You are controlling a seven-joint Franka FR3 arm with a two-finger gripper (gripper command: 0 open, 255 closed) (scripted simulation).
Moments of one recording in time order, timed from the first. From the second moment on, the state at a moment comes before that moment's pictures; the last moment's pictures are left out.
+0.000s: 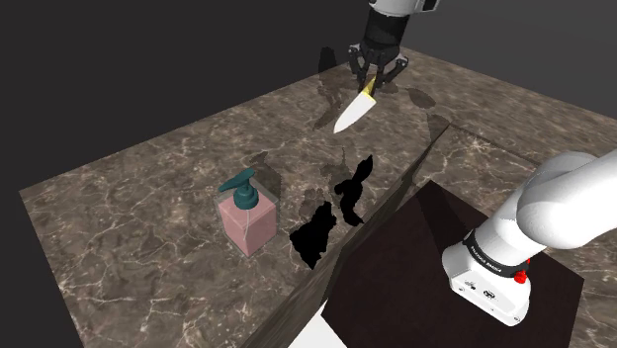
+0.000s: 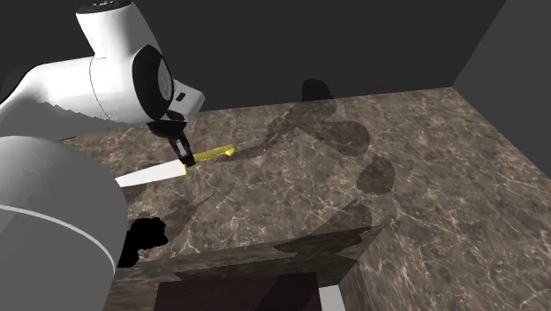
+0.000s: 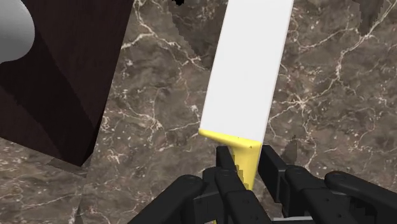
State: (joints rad) arm 0.00 -0.42 0.19 -2.20 0.02 1.83 1.28
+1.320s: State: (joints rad) arm 0.01 -0.37 0.21 -2.43 0.02 2.11 1.30
